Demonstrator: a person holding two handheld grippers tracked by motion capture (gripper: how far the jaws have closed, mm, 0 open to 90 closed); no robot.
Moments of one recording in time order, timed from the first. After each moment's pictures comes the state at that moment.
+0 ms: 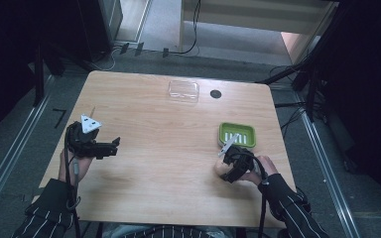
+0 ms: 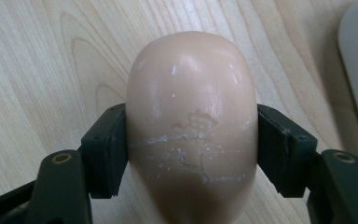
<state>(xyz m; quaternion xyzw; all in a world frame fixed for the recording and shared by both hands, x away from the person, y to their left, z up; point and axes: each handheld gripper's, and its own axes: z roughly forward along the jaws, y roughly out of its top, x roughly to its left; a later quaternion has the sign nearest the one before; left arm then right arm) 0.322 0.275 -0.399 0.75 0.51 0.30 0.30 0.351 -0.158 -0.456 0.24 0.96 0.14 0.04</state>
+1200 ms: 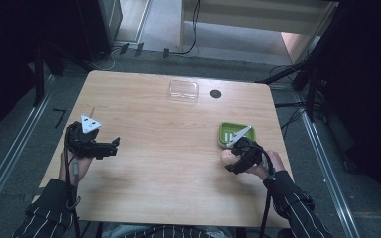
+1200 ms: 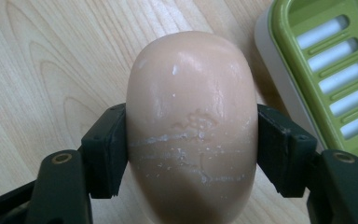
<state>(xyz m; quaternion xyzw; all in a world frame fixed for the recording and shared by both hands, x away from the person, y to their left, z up) 0.322 0.275 -0.399 0.75 0.51 0.30 0.30 0.362 -0.178 -0.438 0.28 0.94 0.17 0.07</state>
